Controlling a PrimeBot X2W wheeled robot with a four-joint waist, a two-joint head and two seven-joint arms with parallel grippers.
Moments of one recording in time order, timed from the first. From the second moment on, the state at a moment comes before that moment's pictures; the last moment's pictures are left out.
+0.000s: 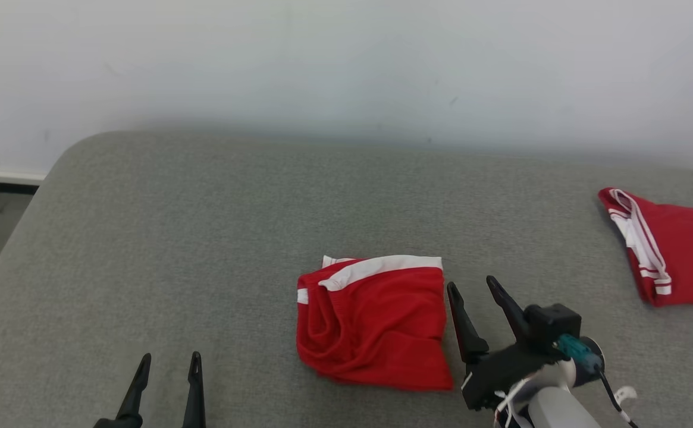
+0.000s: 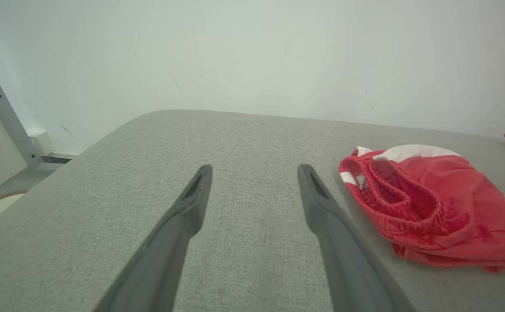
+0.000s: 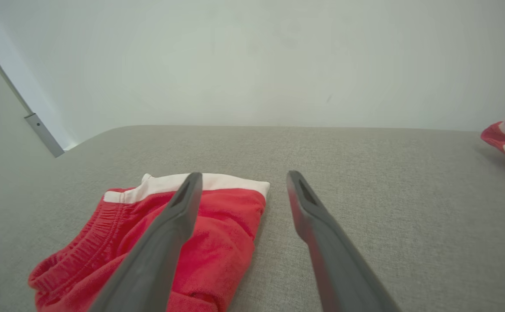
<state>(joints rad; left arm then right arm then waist) 0.03 0.05 0.00 0.19 -0.12 -0.11 -0.26 -0.32 -0.05 0.21 0.60 0.23 0.13 -0.26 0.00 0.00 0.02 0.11</state>
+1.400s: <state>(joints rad) -0.02 0.05 -0.02 0.21 -0.17 -0.10 -0.26 -0.74 -0.17 0.57 1.11 0.45 0.13 -0.26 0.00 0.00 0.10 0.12</state>
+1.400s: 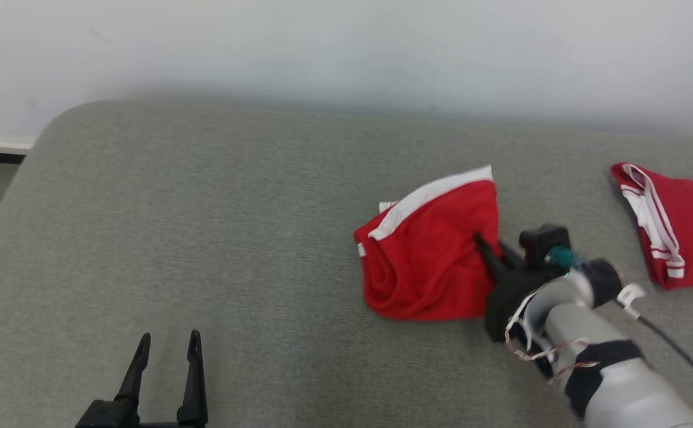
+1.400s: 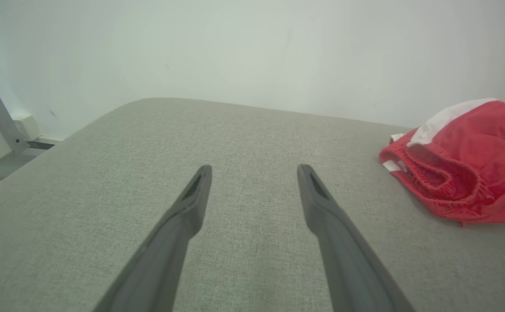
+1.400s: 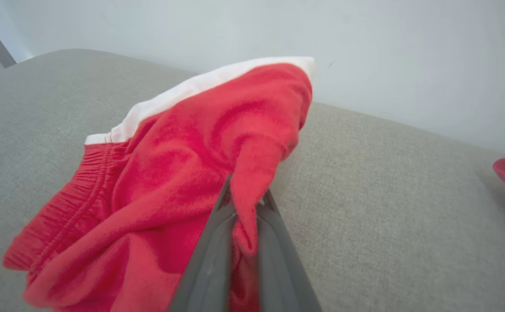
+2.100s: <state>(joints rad) -0.12 0.05 -0.01 0.14 -0.16 -0.11 -0.26 -0.99 -0.58 0.76 0.91 0.45 0.13 -0.02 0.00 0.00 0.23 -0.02</state>
